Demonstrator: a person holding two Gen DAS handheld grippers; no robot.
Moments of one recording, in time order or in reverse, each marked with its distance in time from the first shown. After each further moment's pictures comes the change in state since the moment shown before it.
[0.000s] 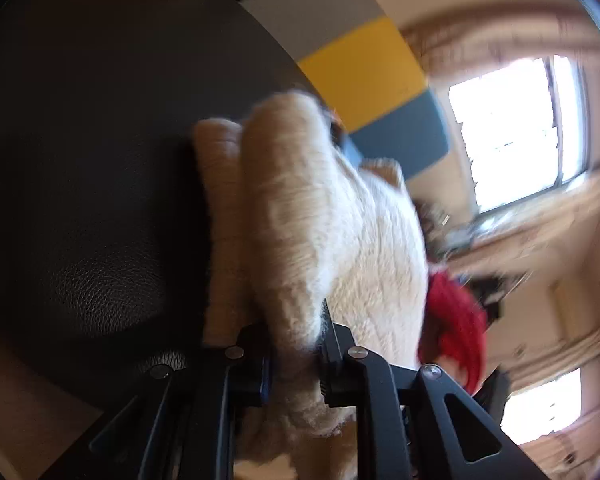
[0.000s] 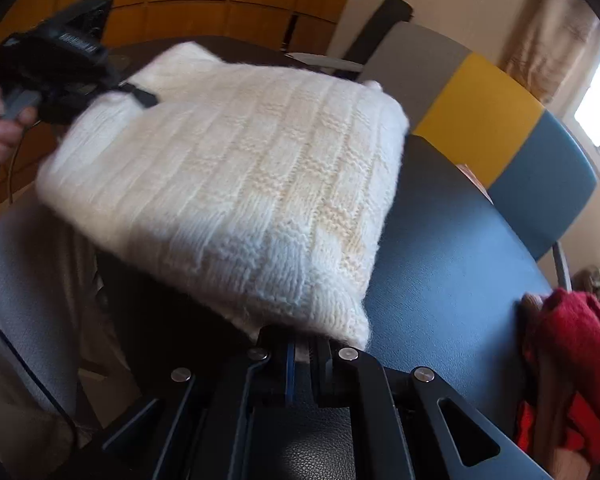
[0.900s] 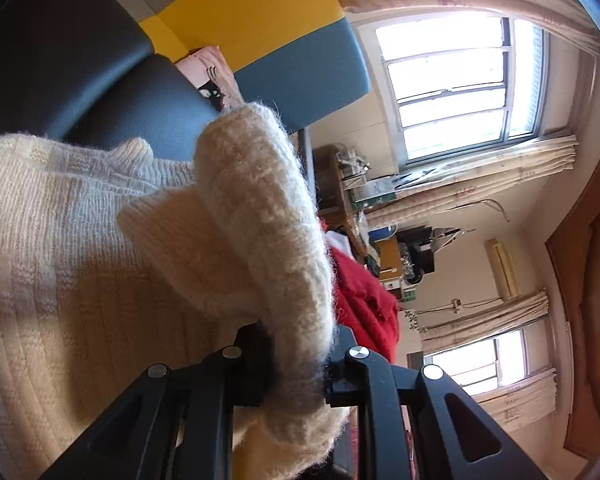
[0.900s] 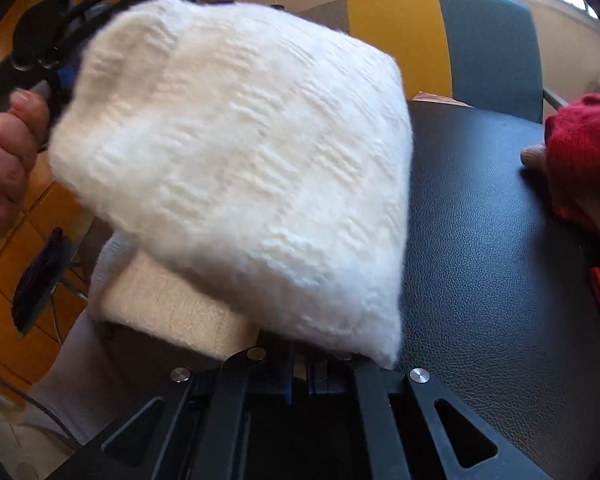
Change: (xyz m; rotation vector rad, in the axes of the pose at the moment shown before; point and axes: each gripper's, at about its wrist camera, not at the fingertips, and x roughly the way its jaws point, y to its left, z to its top) left arm 0.132 -0.202 0.015 0.084 0.247 -0.236; right arm 0.016 -0.078 -0.024 0.614 -0.141 0.205
